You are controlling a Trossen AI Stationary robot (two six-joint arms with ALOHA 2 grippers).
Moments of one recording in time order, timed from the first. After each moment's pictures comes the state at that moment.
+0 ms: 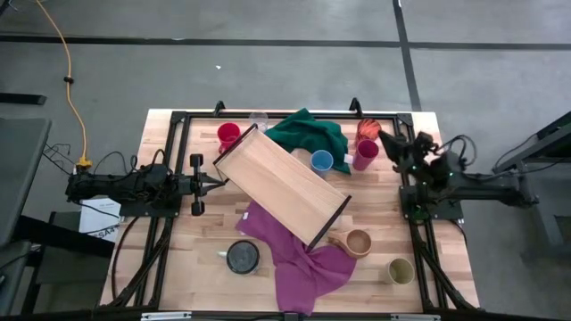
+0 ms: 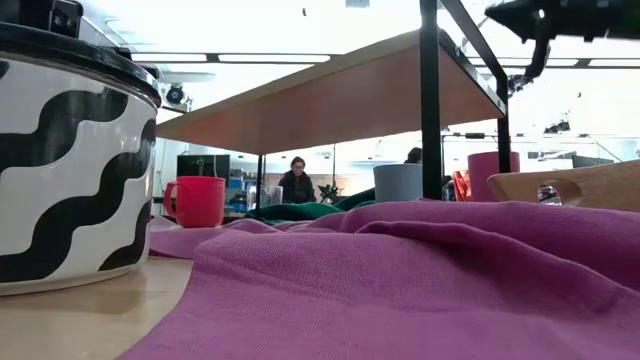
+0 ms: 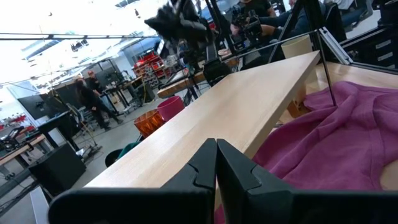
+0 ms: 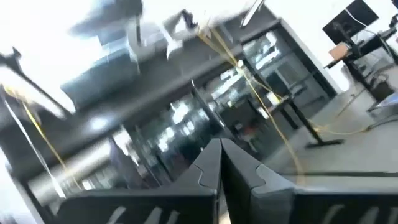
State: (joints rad) left arm 0.08 0.02 0.01 0.03 -0.06 0.45; right arm -0.12 0.33 0.25 0.52 0.40 0.45
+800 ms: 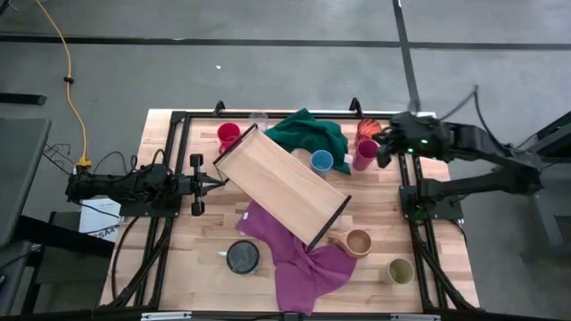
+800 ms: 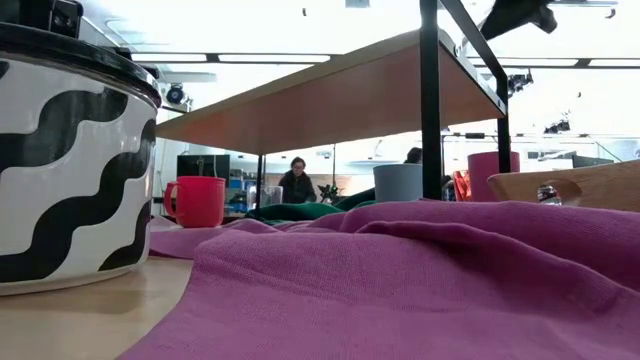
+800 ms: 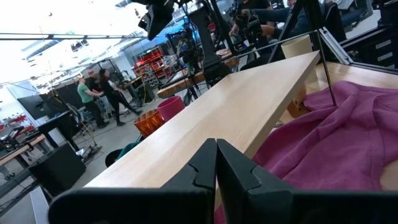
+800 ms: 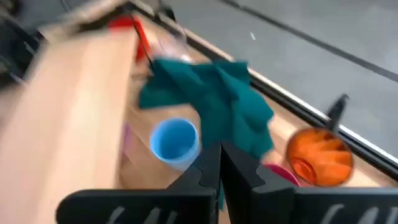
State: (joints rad) left arm 0.08 0.02 0.01 0.03 -0.06 0.45; right arm -0.17 0.89 1.18 -1.01 0.39 0.46
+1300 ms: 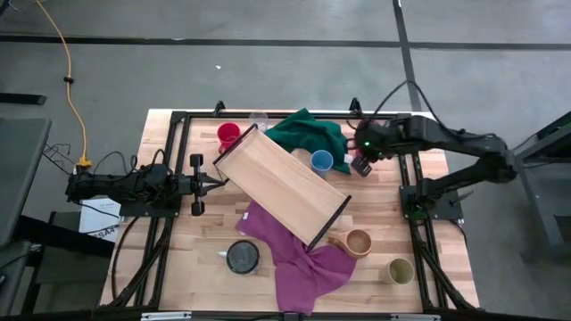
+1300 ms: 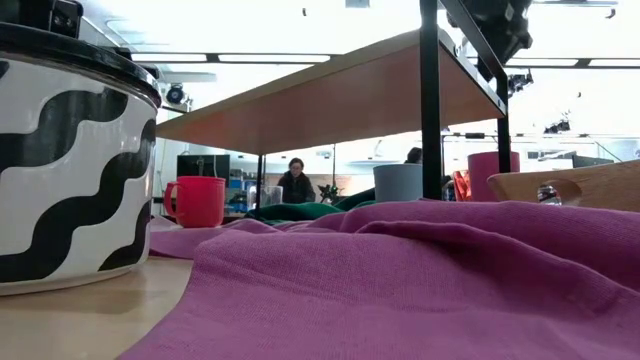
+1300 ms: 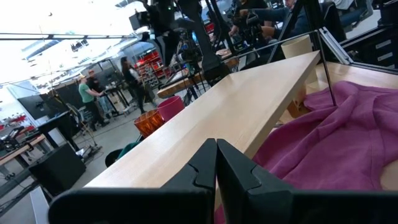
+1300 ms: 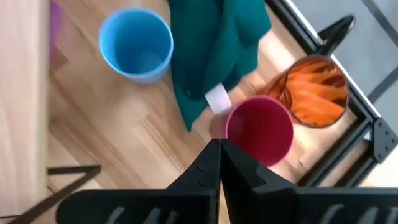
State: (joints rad) left arm 0.08 0.02 0.01 0.03 -0.06 0.45; right arm -0.19 1.25 1.33 -1.34 0.31 0.45
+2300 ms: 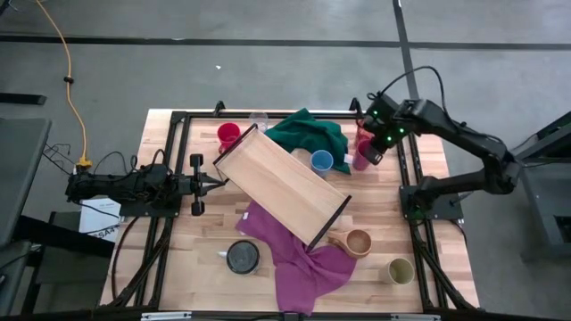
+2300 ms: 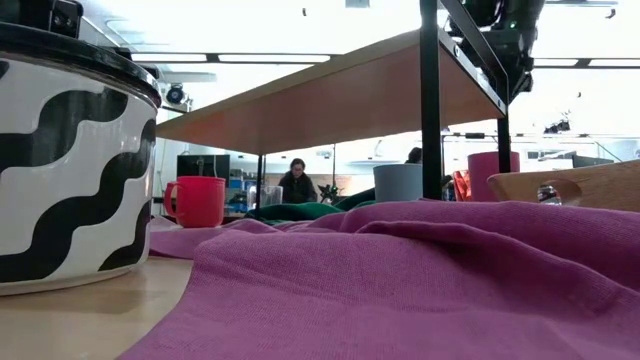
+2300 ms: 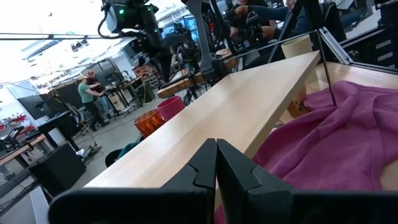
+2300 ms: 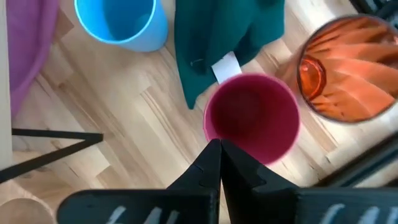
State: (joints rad) left arm 0.08 0.02 0.01 0.03 -0.06 0.45; right arm -0.63 1.21 1.19 -1.25 -0.09 0.02
